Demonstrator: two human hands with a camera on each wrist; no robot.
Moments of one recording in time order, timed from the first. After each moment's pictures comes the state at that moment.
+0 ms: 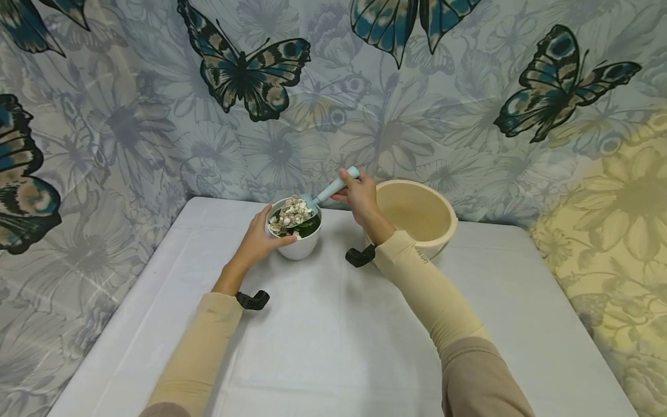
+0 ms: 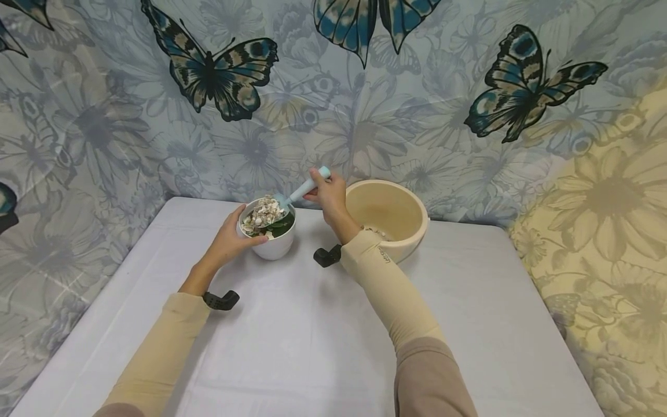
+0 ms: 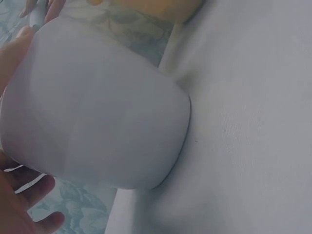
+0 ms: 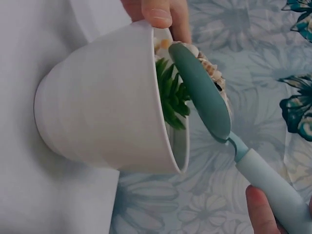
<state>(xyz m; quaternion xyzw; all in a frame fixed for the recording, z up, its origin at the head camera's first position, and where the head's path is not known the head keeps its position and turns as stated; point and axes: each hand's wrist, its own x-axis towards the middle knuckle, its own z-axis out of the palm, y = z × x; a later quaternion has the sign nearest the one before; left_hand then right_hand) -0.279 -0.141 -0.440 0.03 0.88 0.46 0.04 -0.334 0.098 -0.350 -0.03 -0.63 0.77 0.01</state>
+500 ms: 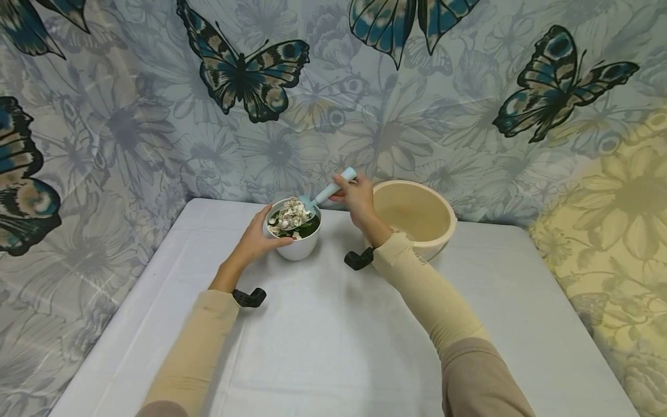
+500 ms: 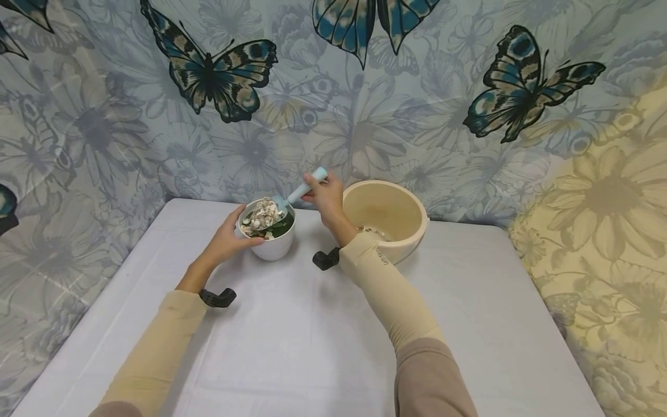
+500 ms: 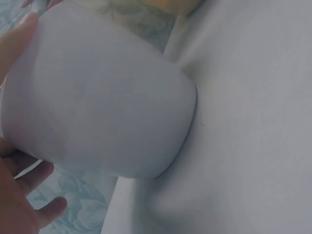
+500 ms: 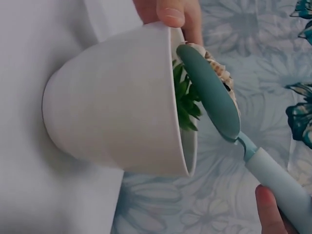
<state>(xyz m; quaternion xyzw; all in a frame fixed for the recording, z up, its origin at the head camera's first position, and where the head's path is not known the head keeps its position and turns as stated) -0.283 -0.147 -0.443 0.04 0.87 0.48 0.05 -0.334 0.094 -0.356 0.00 -0.65 0.76 0.04</state>
